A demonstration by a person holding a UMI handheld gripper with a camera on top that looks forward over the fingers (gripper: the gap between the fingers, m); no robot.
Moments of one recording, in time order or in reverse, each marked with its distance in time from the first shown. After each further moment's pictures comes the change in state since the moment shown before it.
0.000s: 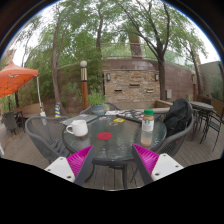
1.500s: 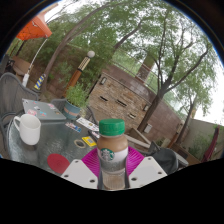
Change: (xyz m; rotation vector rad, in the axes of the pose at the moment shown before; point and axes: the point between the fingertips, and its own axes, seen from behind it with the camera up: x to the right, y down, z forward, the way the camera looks) arm 0.066 -0.114 0.231 0.094 0.283 -0.538
